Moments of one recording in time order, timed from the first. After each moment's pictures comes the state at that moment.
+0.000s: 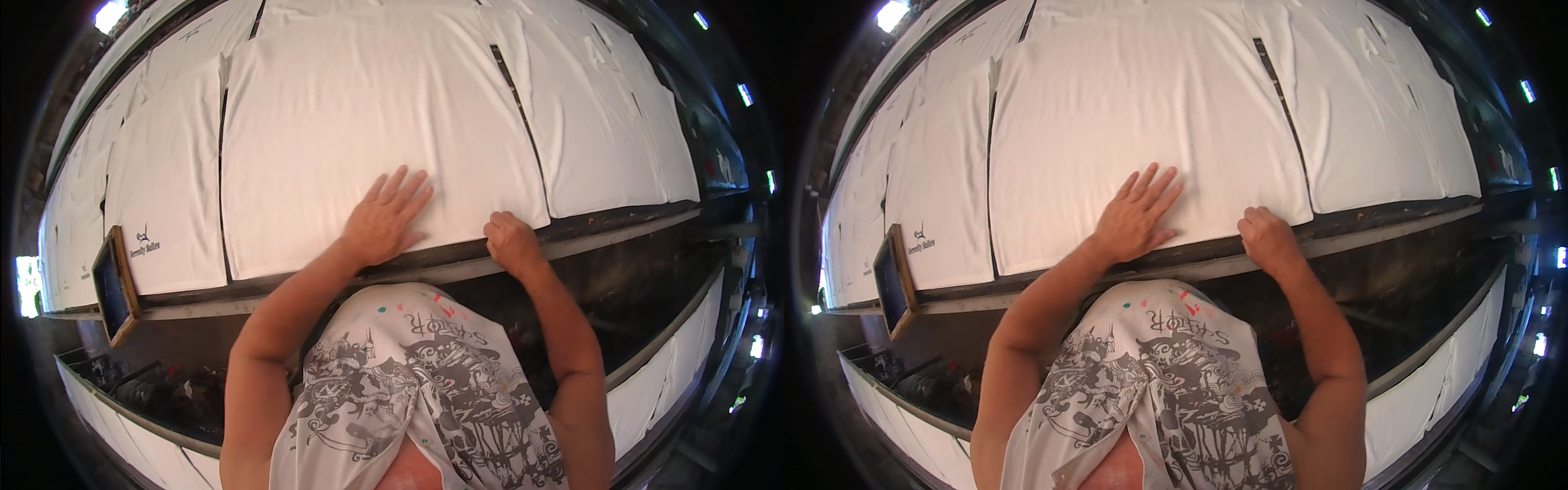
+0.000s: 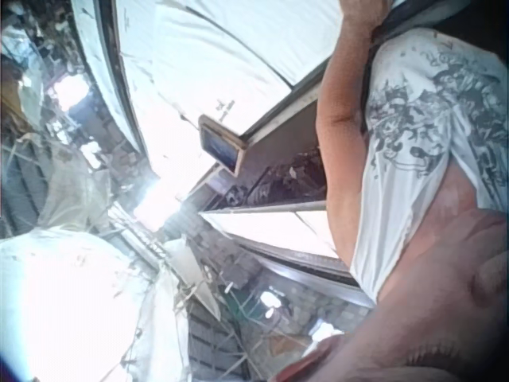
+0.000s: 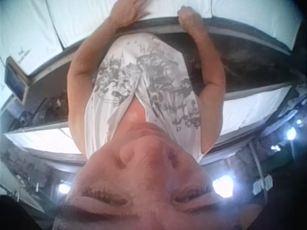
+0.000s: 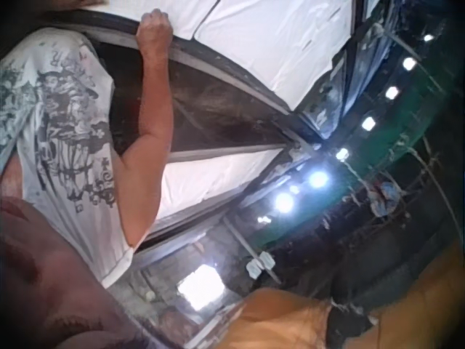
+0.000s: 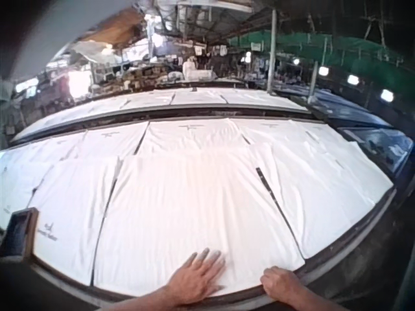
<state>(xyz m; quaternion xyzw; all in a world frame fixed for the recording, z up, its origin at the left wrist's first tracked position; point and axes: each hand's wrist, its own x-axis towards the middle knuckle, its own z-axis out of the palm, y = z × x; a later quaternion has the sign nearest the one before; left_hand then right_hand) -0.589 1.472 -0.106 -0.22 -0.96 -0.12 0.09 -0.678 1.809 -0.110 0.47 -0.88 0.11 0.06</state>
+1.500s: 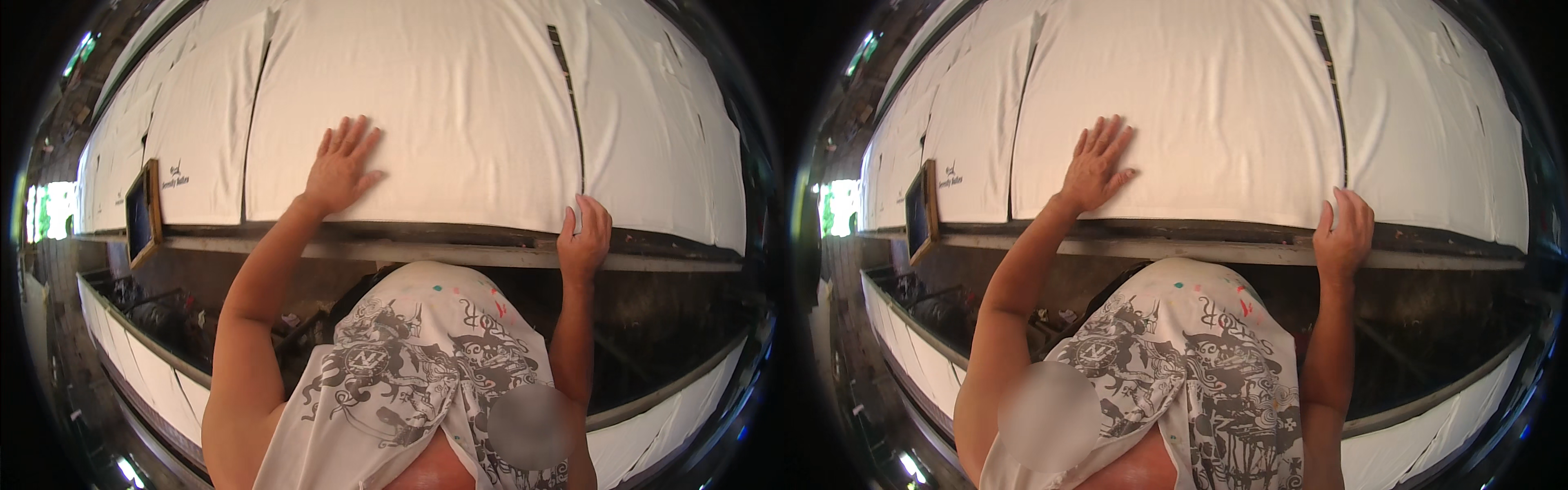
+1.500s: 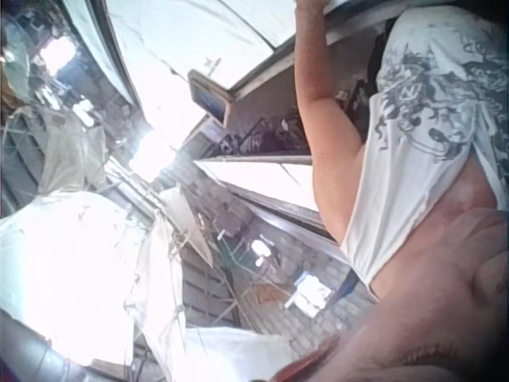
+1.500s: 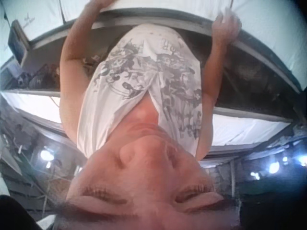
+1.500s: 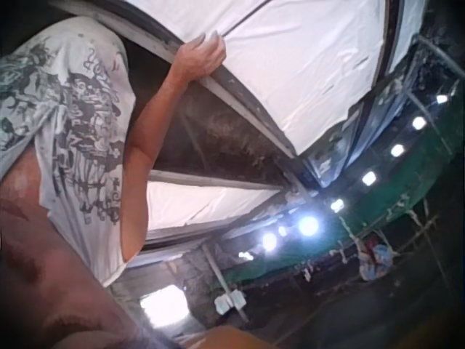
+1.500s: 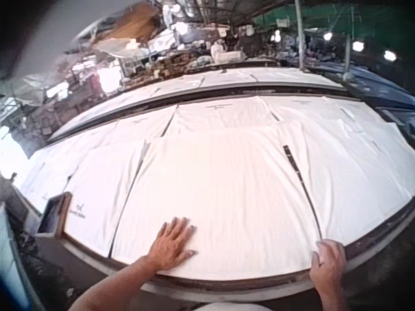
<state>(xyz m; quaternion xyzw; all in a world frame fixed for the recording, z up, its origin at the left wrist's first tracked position) -0.563 1.397 -0.129 0.01 -1.00 -0.03 0.03 -0.709 1.884 -0.132 0.26 -0.91 0.21 0.24</state>
